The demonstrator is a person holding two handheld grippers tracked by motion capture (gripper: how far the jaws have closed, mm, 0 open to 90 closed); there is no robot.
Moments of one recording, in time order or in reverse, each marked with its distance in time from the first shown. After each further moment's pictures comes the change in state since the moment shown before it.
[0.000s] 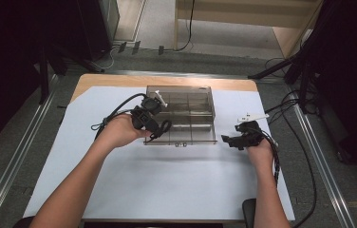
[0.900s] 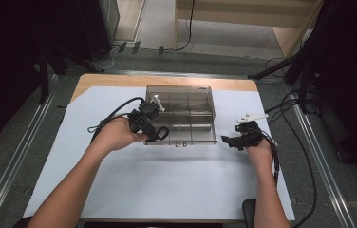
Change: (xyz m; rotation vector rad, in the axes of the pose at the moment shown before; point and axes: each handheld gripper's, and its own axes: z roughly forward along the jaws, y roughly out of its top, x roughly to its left) left arm 0.000 -0.010 0.003 0.069 0.034 -0.010; right arm 0.001 0.000 0.001 0.012 0.001 -0.005
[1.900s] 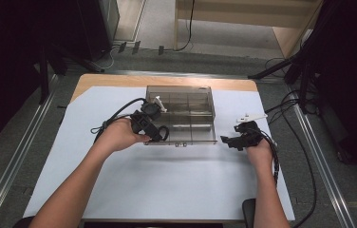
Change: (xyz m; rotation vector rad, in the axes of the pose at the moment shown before) left arm -0.001 0.003 0.006 -0.030 -0.007 0.019; right arm 0.001 0.000 0.001 0.004 0.005 -0.002
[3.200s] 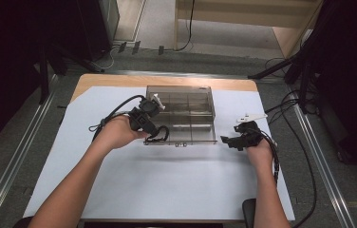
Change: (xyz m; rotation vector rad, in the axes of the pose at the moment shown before) left arm 0.004 0.000 -0.005 -0.019 0.039 0.024; right arm 0.000 0.000 0.000 0.003 0.002 -0.004
